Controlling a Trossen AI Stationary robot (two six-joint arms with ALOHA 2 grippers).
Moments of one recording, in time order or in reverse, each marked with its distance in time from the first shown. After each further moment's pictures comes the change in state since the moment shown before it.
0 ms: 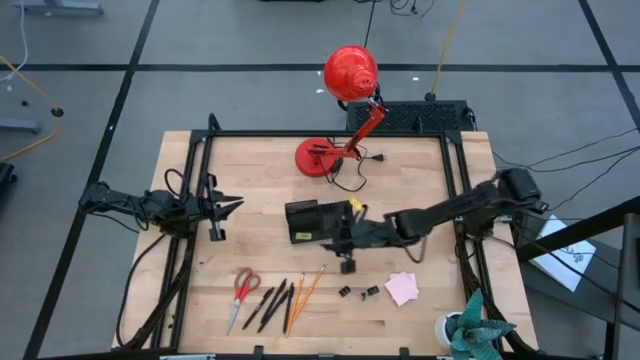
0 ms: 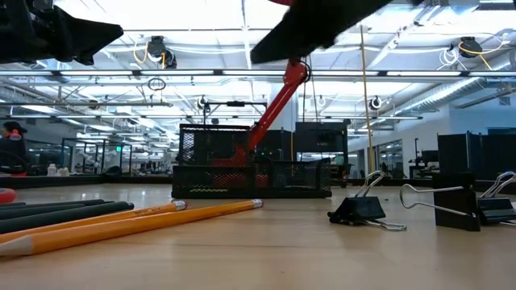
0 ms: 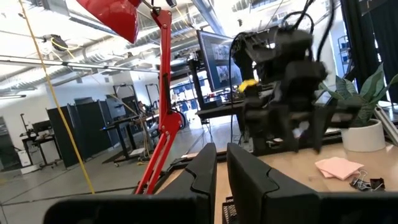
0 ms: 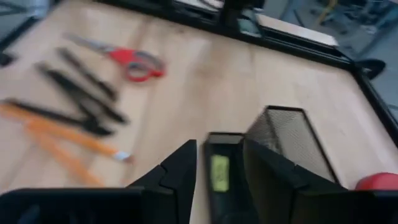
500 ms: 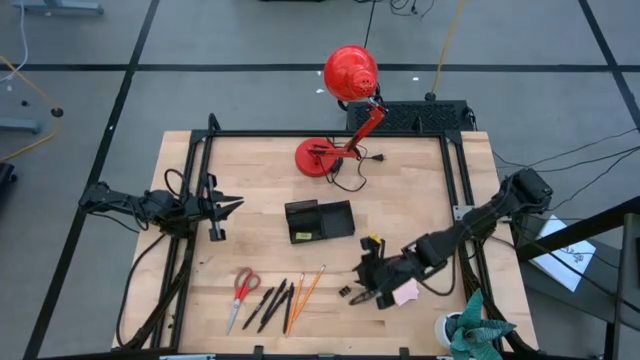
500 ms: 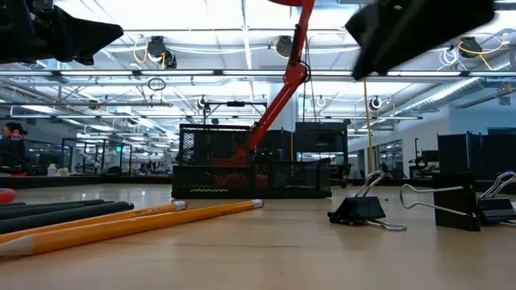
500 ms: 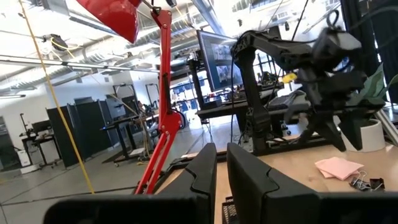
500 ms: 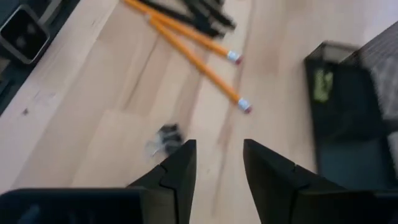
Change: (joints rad) left arm 0.000 0.000 0.000 0.000 0.000 -0.001; right arm 0.260 -0.061 -0.033 -0.360 -0.003 0.235
